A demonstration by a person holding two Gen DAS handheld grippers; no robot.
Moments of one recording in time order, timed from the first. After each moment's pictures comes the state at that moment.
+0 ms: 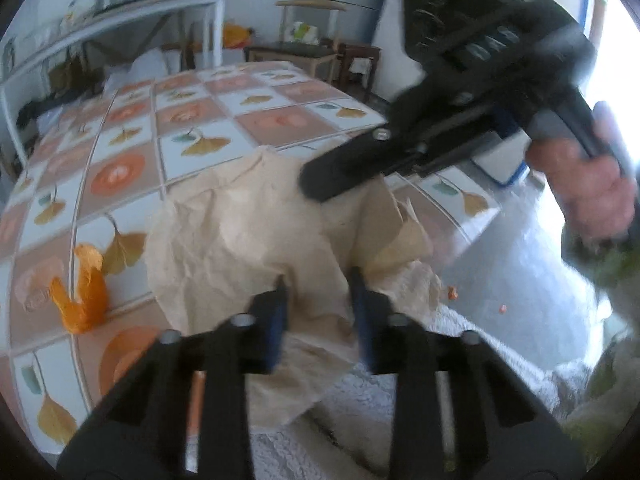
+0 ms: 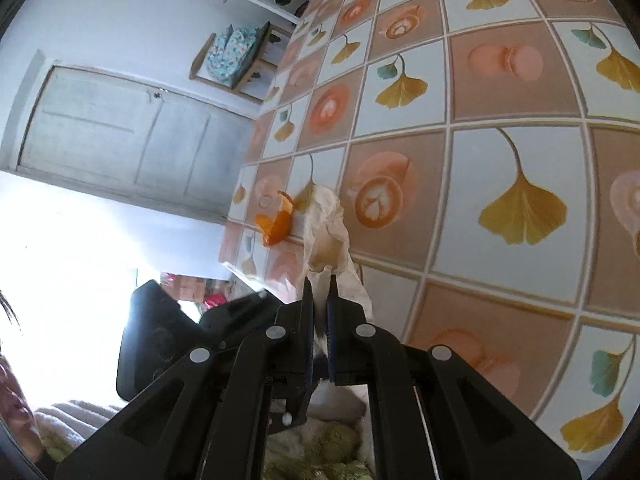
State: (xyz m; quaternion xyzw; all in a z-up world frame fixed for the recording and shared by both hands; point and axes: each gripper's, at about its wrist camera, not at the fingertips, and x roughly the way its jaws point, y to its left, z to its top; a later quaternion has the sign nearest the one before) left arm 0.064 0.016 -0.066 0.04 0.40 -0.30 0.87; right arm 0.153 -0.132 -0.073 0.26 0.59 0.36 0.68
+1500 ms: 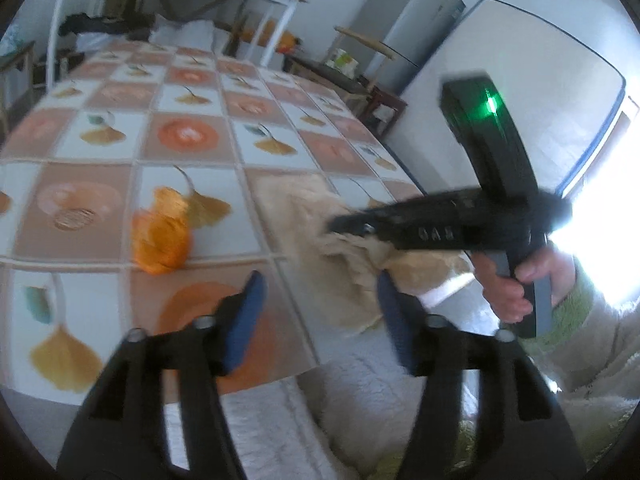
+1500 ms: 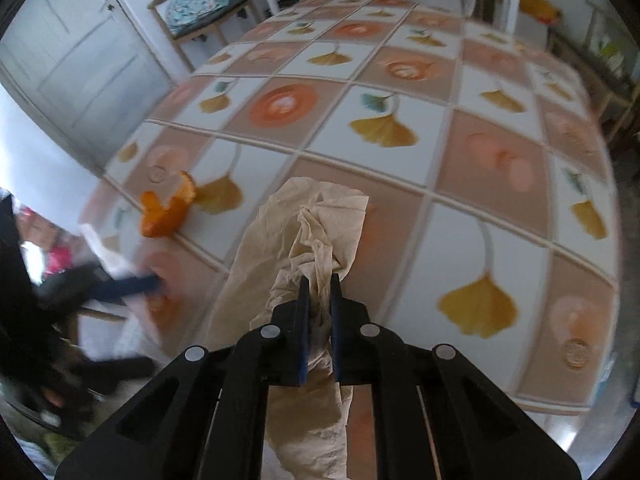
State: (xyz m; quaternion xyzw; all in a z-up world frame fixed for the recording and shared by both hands) left arm 0.064 0.107 -0.052 -0.12 0.39 -0.27 0.87; right arm 0.154 -0.070 -0.074 -0.05 0.54 0.23 0.81
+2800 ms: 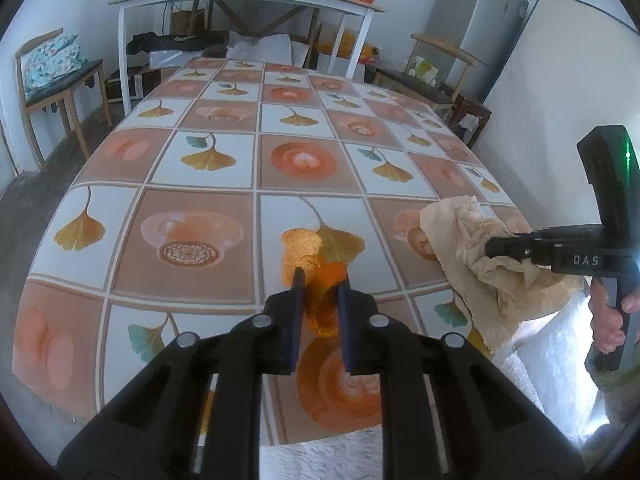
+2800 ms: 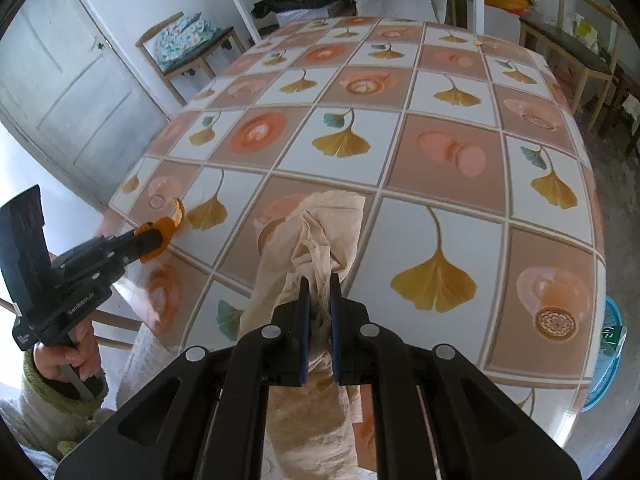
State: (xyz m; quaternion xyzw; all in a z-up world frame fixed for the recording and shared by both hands) left arm 0.092 0.130 -0.056 -0.07 0.40 -0.13 0.91; right arm 0.143 -0.107 -0.060 0.02 0.52 0.23 0.82
